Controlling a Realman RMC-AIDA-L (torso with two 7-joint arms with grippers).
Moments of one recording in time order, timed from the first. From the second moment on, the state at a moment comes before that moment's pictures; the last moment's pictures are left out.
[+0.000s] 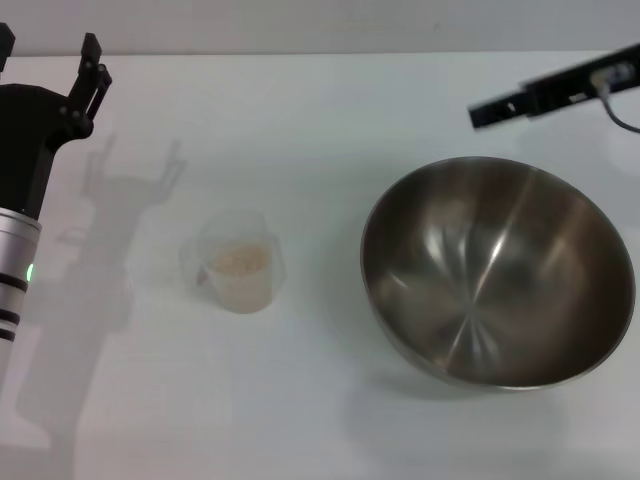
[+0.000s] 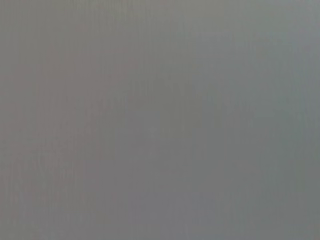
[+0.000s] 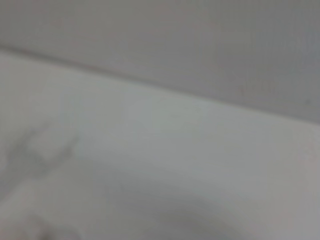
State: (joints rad) left arm -0.43 -2.08 -0.53 -0.32 1.94 1.40 0.11; right arm 0.53 2.05 -1.21 -1.61 0.65 1.55 -0.33
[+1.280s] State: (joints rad) left arm -0.43 -2.08 -0.54 -0.33 1.94 1.40 0.11; right arm 0.65 2.05 -1.17 -1.25 0.43 1.57 -0.66
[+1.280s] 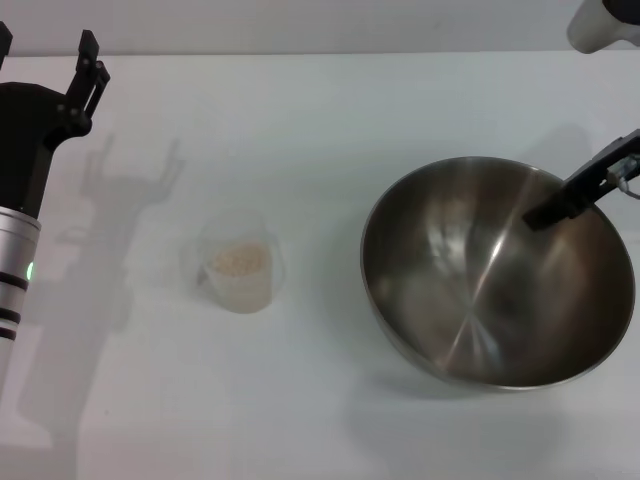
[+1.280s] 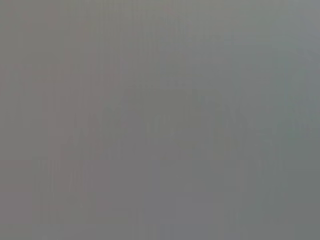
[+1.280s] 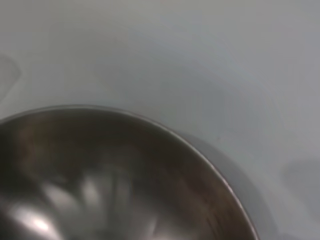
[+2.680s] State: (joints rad) left arm -0.41 -2.08 -0.53 -0.33 1.95 1.44 0.07; right arm 0.64 2.07 -1.06 -1.33 0.59 1.58 -0.75
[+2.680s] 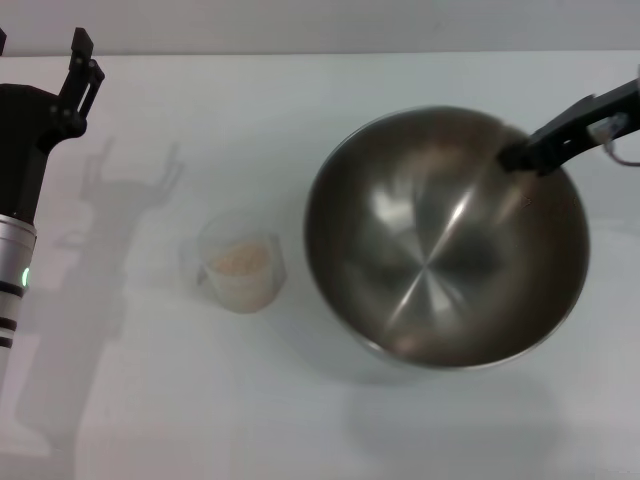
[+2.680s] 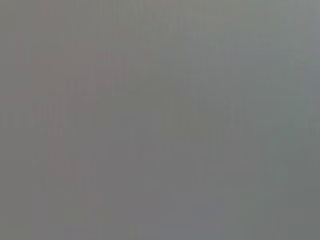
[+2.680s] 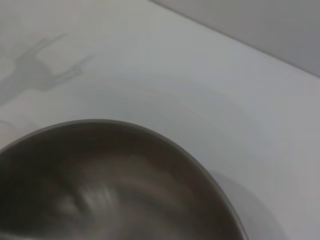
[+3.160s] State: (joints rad) left arm -0.41 -2.08 -0.53 -0.34 1.95 1.44 0.07; right arm 0.71 2.08 -1.16 -1.16 0.63 1.55 -0.74
